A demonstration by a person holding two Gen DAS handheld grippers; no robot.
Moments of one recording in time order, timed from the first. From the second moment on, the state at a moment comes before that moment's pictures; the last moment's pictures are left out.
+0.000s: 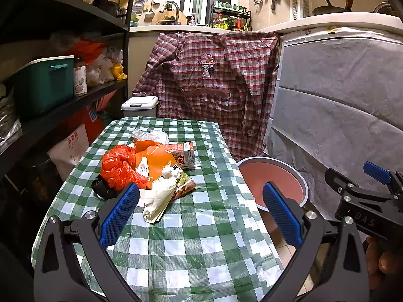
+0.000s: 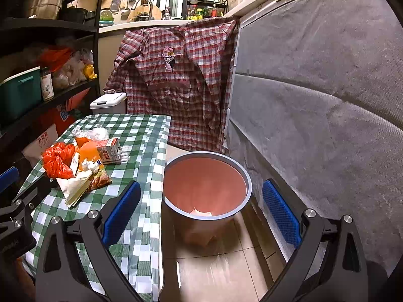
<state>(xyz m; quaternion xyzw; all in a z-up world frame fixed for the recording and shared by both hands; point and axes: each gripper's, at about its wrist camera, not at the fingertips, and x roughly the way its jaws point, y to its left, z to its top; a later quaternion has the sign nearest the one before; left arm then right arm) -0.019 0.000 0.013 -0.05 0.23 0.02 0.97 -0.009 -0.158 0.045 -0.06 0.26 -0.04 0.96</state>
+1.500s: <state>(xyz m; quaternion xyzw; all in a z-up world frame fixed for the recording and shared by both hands) -0.020 0.003 0.013 -0.05 0.23 0.02 0.97 -0.015 -0.150 0.048 -0.06 0.25 -0.04 0.97</state>
